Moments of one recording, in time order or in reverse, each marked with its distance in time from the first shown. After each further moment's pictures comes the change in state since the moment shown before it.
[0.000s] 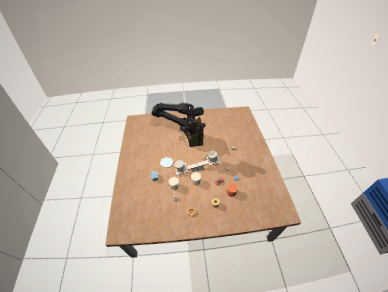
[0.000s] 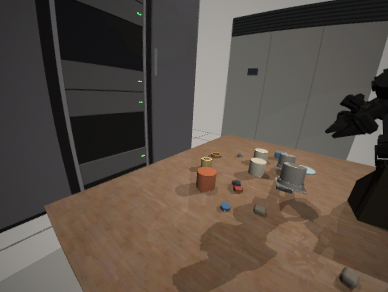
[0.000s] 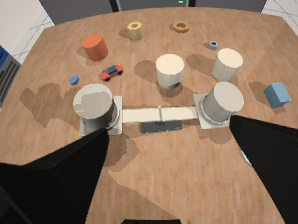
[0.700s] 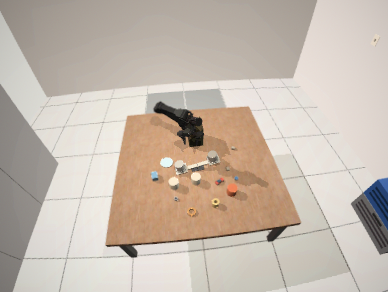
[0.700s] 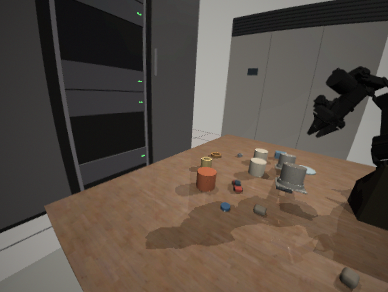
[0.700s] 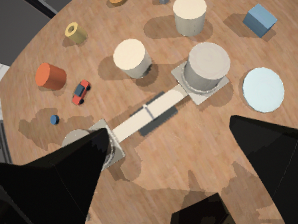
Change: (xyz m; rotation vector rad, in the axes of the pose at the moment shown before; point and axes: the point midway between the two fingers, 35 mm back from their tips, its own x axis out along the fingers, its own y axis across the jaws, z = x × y) arm 0.045 -0.033 0.026 0.517 0.264 -0.151
